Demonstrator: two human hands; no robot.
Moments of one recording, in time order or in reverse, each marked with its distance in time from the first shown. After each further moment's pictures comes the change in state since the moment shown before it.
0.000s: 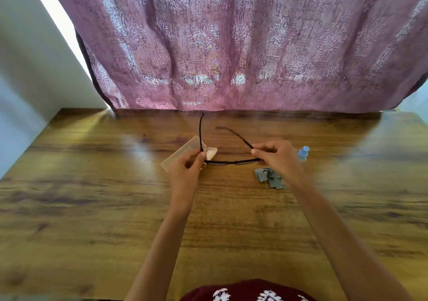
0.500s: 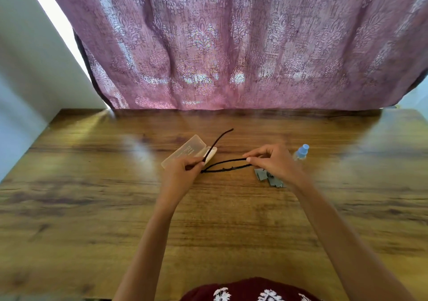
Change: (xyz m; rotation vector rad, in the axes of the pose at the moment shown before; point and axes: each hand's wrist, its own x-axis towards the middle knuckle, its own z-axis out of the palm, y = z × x) left_hand 0.016 -0.002 -0.020 0.480 -0.198 0.084; right_hand -0.004 0.005 -0.003 -0.208 -0.191 -0.081
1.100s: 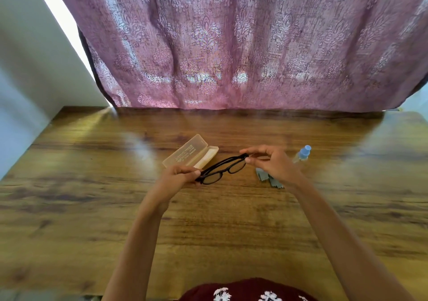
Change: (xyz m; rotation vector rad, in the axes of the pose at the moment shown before) left_hand -0.002 -0.021 -0.018 -0.409 -0.314 -0.295; right_hand 0.013 0.018 0.006 0.148 -0.086 -0.091
